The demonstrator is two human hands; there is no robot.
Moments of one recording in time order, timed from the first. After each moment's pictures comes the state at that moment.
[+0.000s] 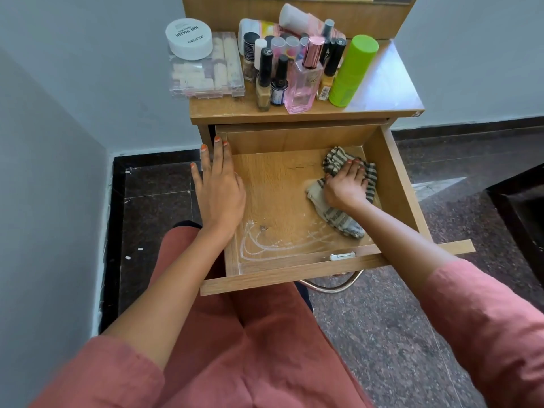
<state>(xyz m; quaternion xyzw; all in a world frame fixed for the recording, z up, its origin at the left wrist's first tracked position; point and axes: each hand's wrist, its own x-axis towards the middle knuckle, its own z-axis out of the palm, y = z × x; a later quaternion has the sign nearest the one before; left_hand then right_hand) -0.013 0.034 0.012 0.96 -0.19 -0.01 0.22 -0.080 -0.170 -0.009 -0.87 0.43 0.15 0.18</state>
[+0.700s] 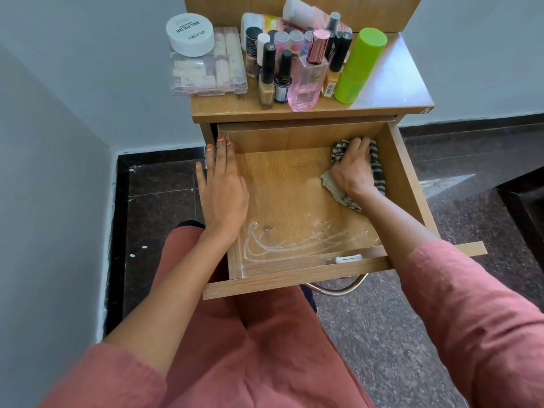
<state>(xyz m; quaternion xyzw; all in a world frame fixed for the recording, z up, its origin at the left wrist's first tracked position) -0.016 0.034 0.013 0.96 -0.19 0.00 0.22 -0.060 -0.192 -0.015 -0.91 0.38 -0.05 0.19</state>
